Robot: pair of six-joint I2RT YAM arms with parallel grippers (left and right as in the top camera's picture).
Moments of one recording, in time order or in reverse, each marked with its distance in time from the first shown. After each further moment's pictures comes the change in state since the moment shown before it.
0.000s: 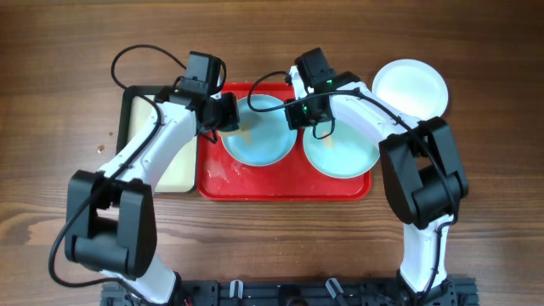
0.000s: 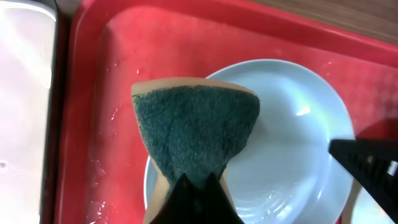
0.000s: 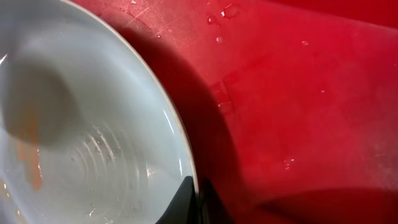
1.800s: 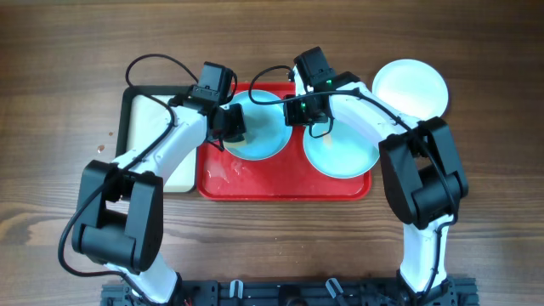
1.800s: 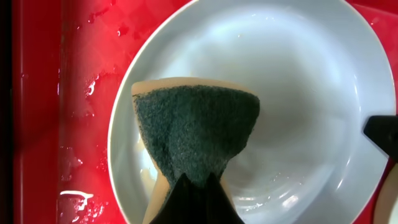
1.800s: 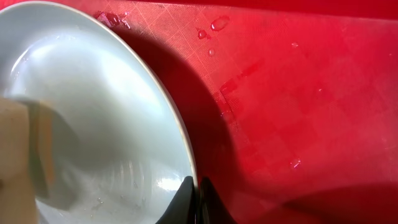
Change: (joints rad) left arm -0.043 0.035 -0.046 0.024 -0.021 -0.011; right arm 0.002 0.000 0.000 0.030 -0.010 0.148
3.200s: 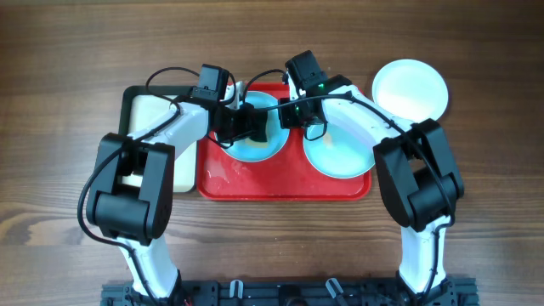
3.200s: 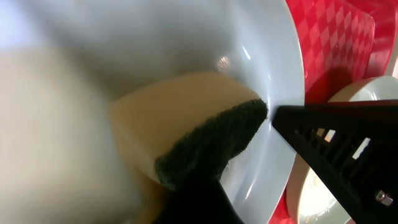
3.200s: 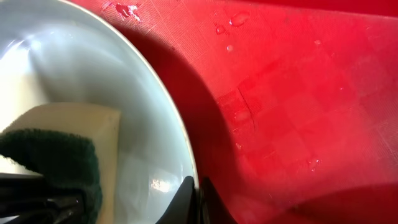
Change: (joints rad) left arm 0.041 0.159 0.001 0.171 0.454 -0.003; right arm 0.041 0.000 0.000 0.005 0.061 0.000
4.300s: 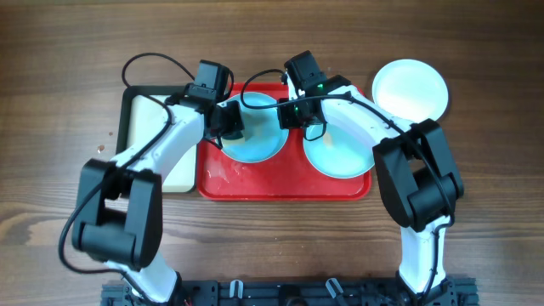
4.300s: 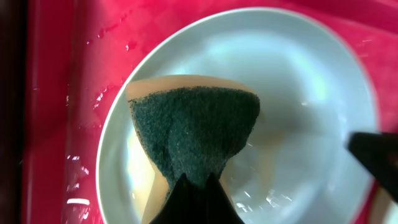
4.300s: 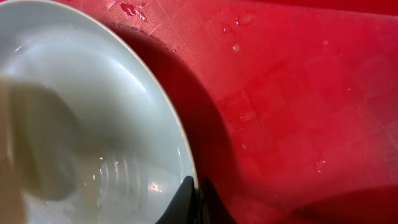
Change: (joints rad) left arm -0.022 -0.145 0.003 -0.148 -0.447 -0.001; right arm 0.003 0.000 0.000 0.002 -0.002 0.000
